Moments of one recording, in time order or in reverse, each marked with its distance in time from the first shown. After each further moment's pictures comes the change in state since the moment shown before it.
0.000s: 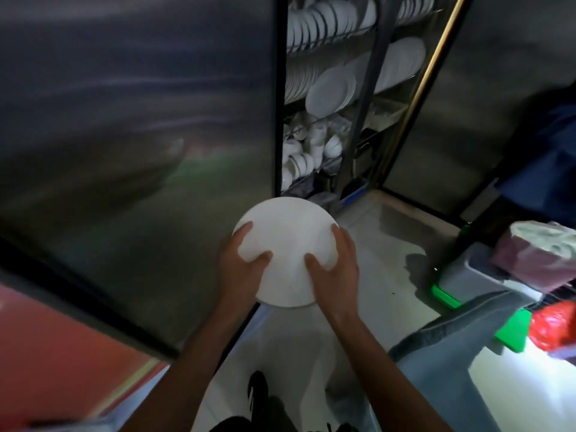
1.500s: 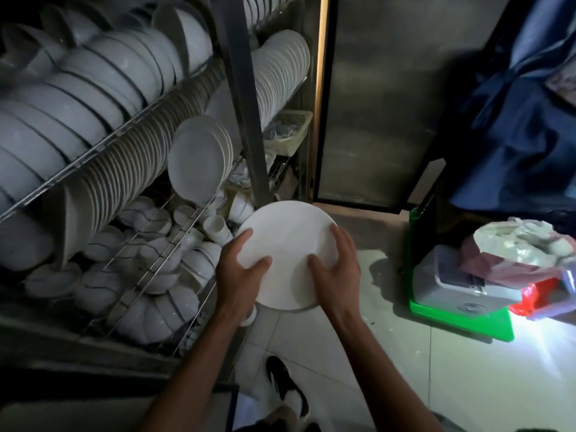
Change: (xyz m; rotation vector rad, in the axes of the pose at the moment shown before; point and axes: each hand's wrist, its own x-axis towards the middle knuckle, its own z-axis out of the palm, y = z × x) left_hand 0.379 0.049 0.393 0.047 -0.424 0.076; right_hand 0.462 0.104 -0.056 -0.070 0.383 0.227
